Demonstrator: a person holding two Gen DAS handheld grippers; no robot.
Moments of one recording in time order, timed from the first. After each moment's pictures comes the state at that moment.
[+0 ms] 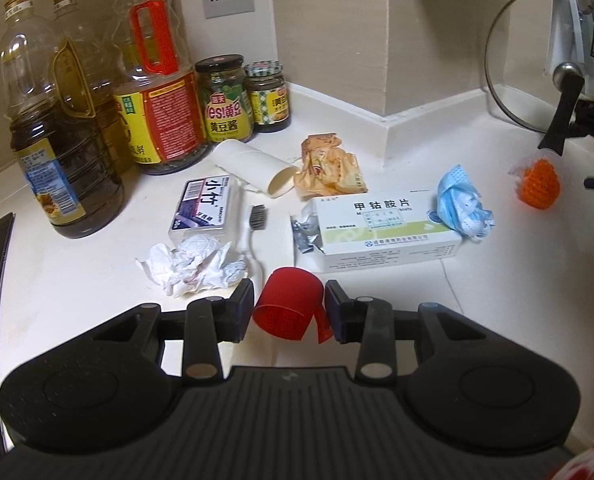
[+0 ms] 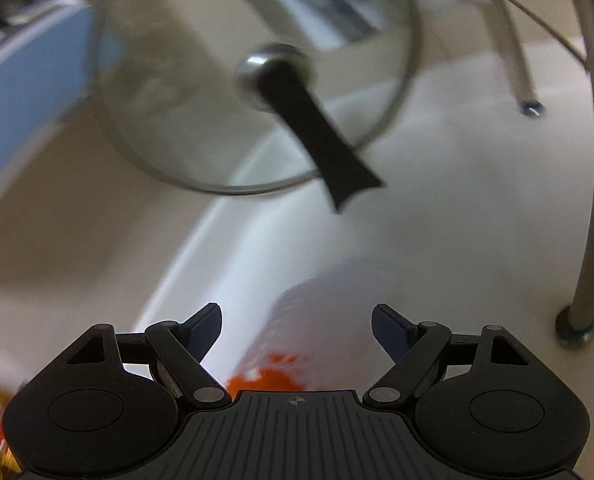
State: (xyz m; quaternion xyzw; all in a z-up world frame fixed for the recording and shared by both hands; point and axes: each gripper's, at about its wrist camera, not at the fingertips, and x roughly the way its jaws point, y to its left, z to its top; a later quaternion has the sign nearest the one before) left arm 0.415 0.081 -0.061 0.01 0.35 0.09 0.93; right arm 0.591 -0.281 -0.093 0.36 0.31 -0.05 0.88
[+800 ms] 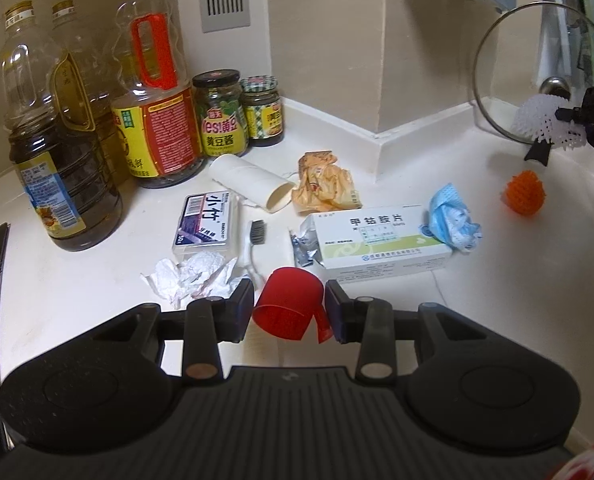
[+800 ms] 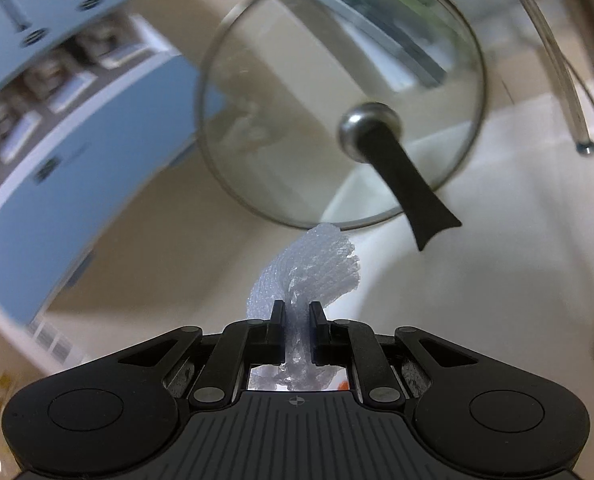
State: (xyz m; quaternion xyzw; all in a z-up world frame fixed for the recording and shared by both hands) left arm 0.408 0.091 -0.047 0.00 0.34 0.05 0.94; right arm 0.561 -0.275 -0.040 0.36 0.23 0.06 0.90
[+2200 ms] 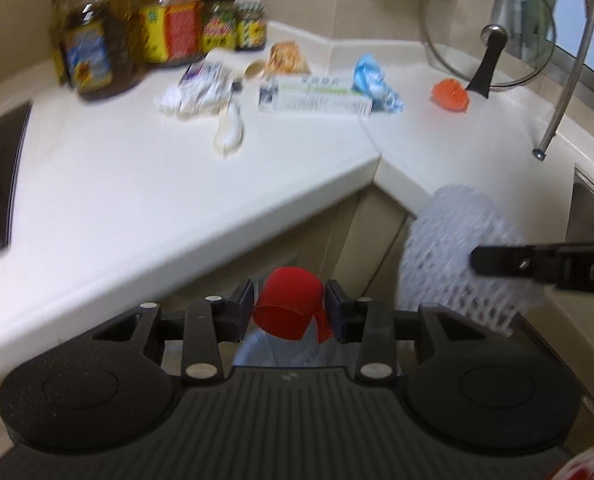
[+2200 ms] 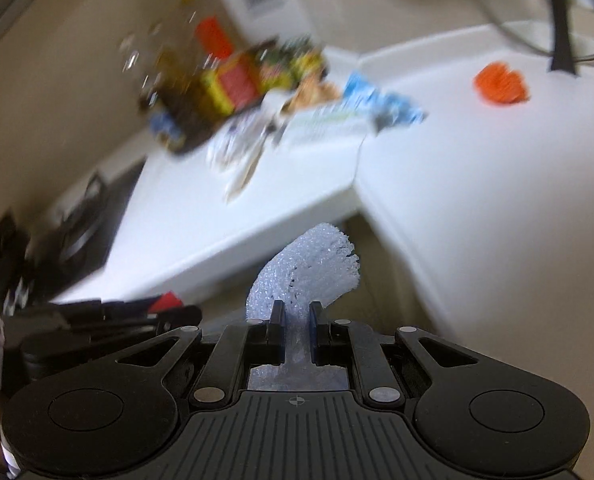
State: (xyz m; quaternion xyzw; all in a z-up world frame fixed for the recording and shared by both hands) left arm 0.225 0.044 -0.086 -0.06 0.40 0.05 0.91; right arm 0.278 -0.154 -0.077 0.09 0.43 0.33 0.84
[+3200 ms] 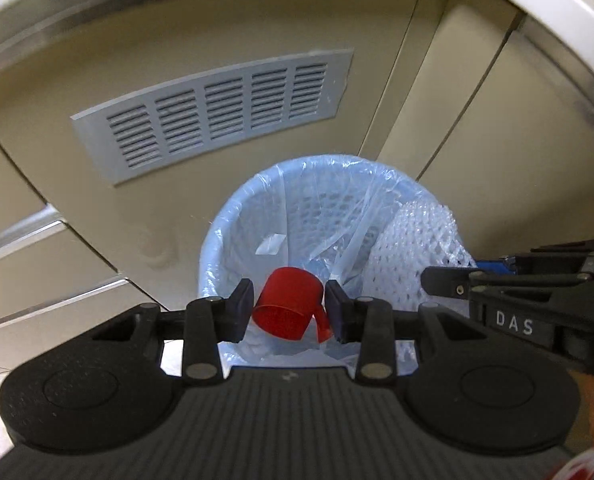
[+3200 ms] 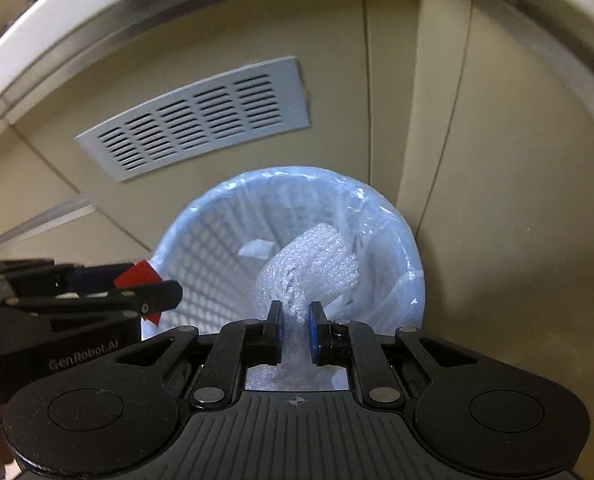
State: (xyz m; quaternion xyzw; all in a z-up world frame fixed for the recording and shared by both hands) left arm 0.220 0.034 -0.273 -0.12 0.49 0.11 0.85; right arm 0.286 -0.106 -0.279 -0.06 0.53 0.33 0.78
